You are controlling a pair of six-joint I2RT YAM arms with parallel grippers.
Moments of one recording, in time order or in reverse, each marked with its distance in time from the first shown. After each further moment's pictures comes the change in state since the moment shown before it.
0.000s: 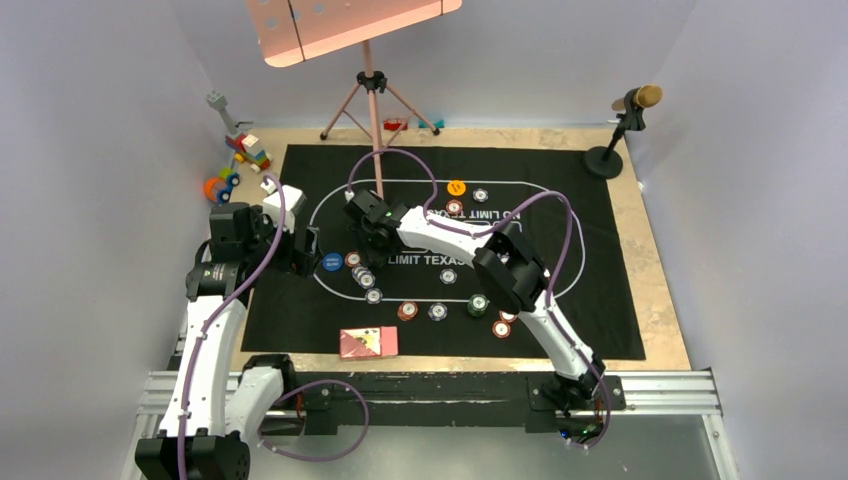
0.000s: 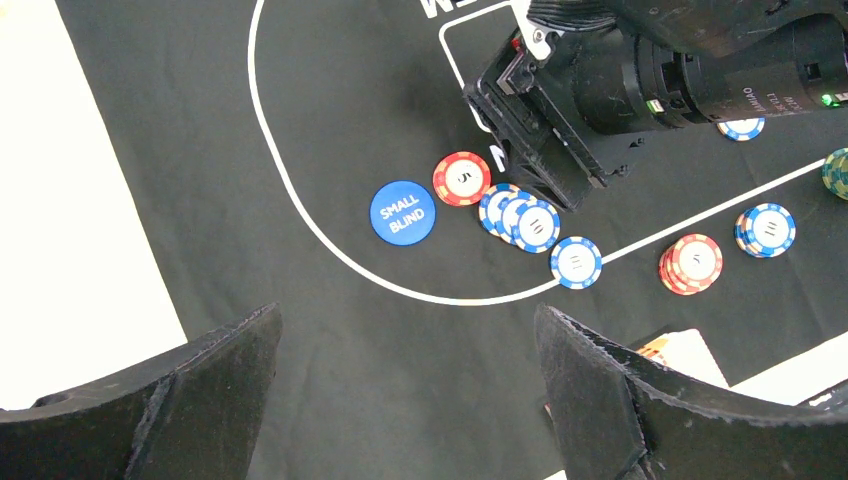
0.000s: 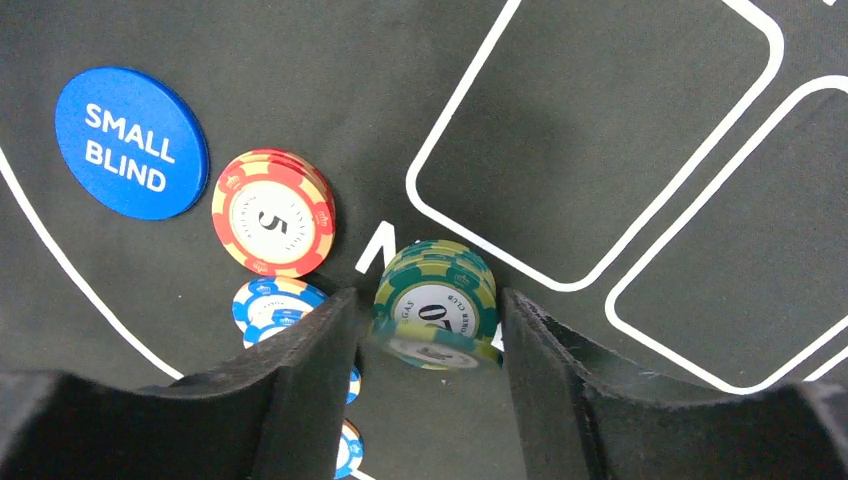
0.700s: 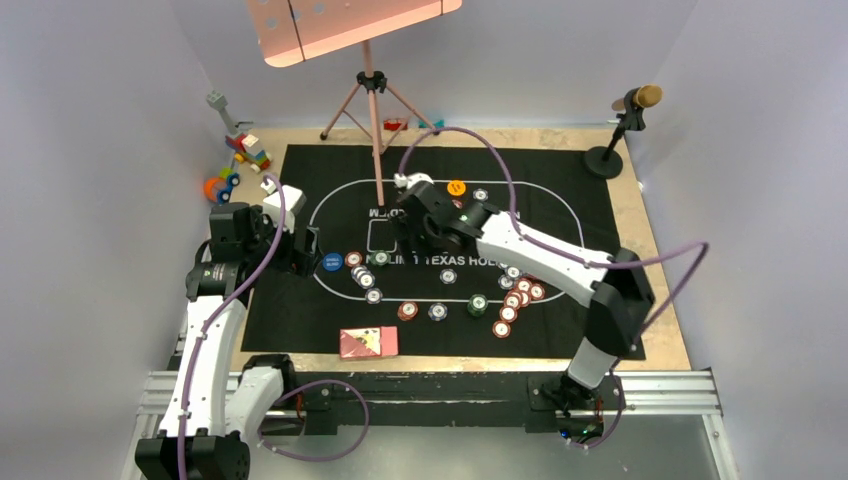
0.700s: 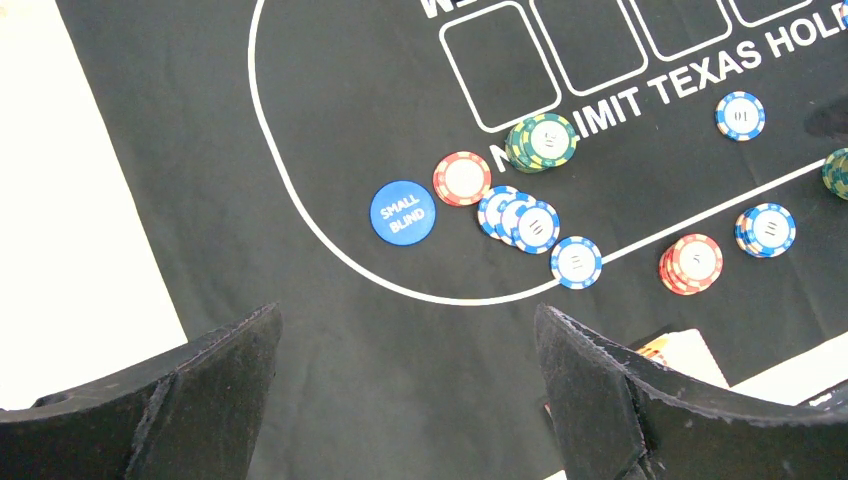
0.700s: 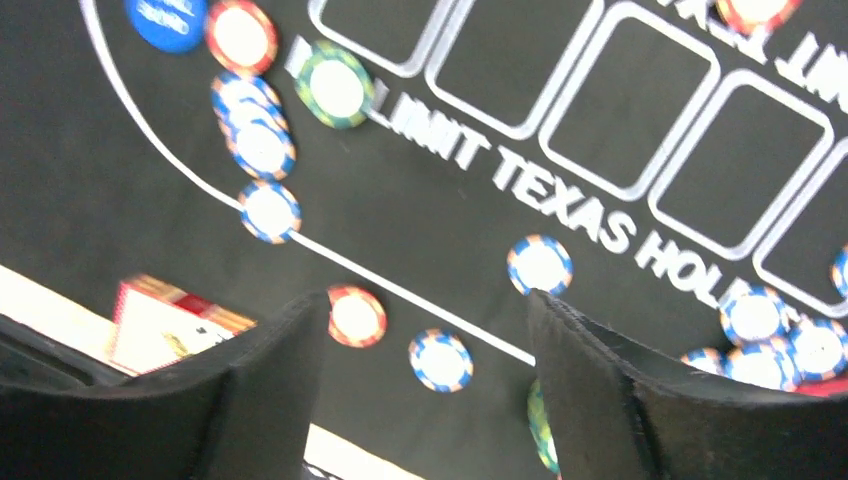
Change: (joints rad) left arm 0.000 0.000 0.000 0.000 0.000 0.000; right arm -0.012 -0.586 -0.407 -0.024 0.091 -0.011
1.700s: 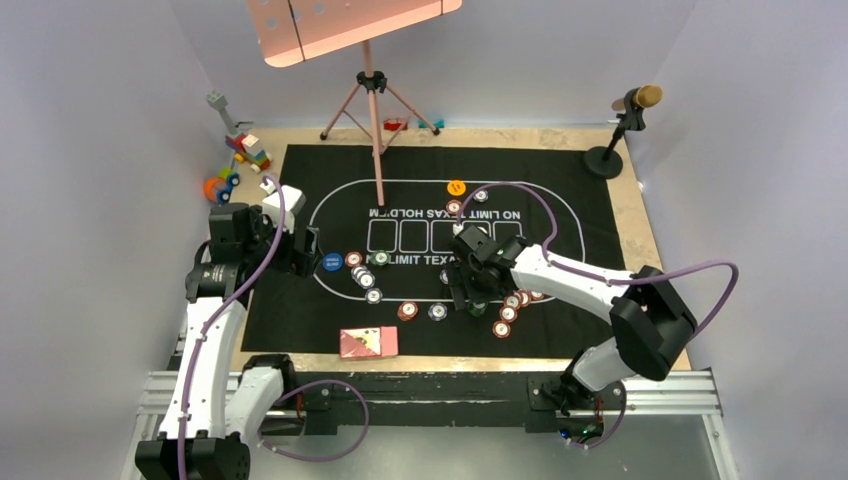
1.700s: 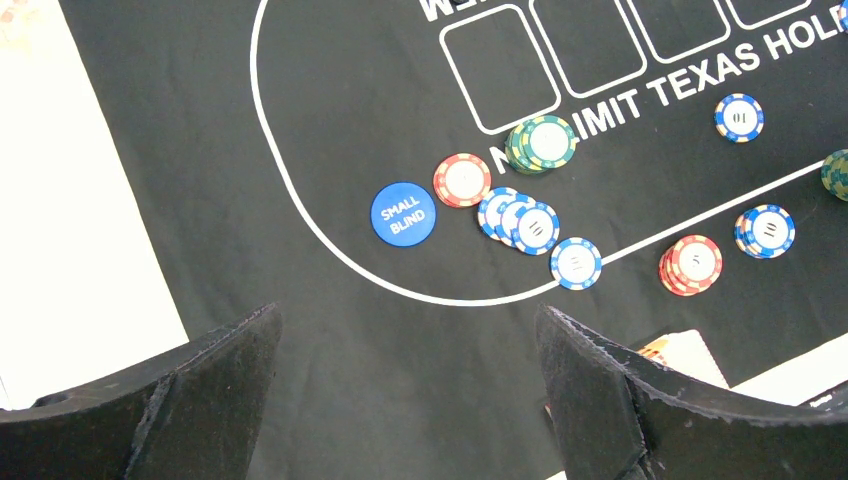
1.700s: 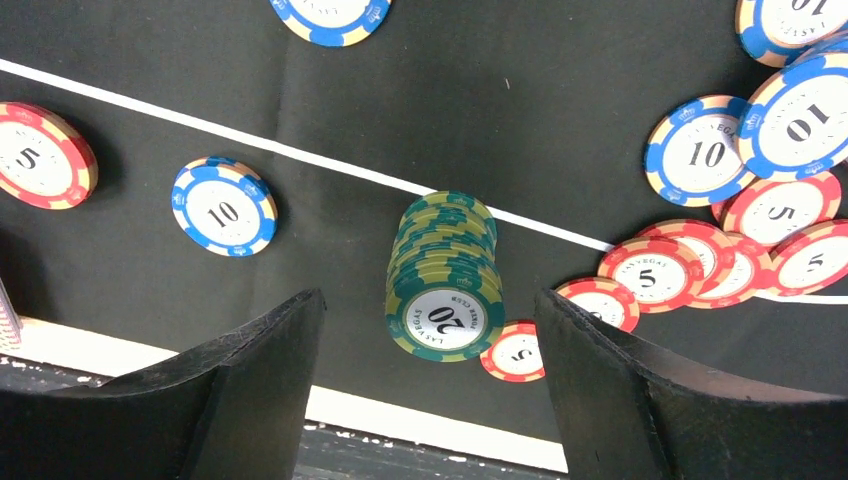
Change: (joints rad) left arm 0.000 -0.007 0.000 0.000 0.000 0.000; right arm -0.114 -0.268 -0.593 -0.008 -0.080 0.119
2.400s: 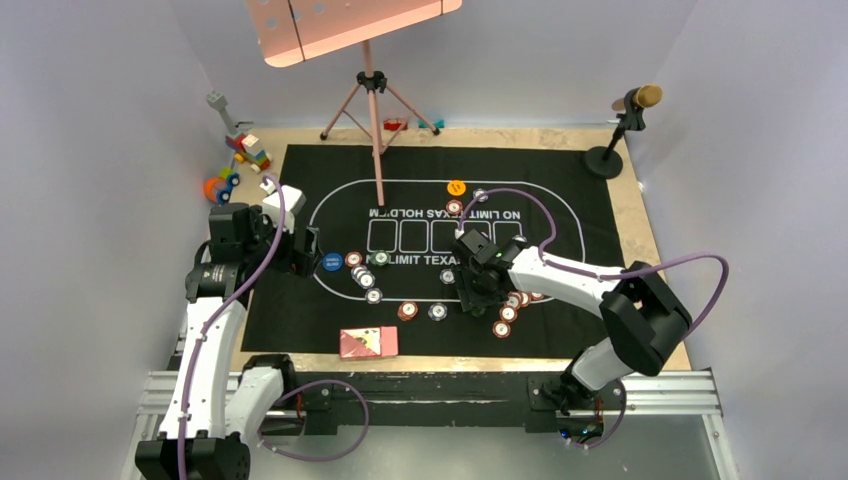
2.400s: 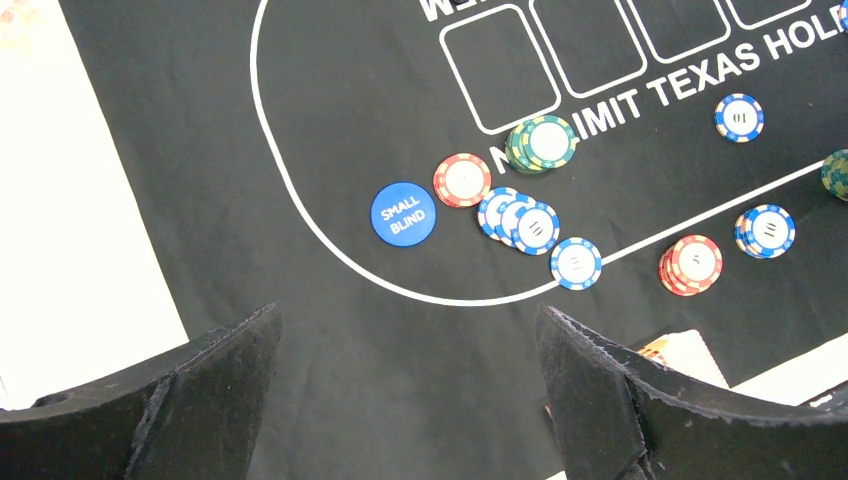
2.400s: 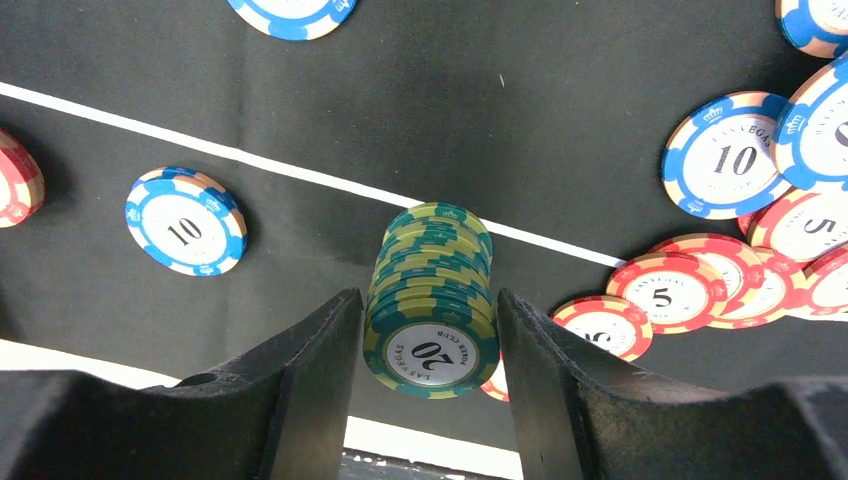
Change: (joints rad) left arm 0.000 0.000 0.000 0.000 0.000 0.000; right arm -0.017 0.033 -0.055 0.062 -0.028 0.000
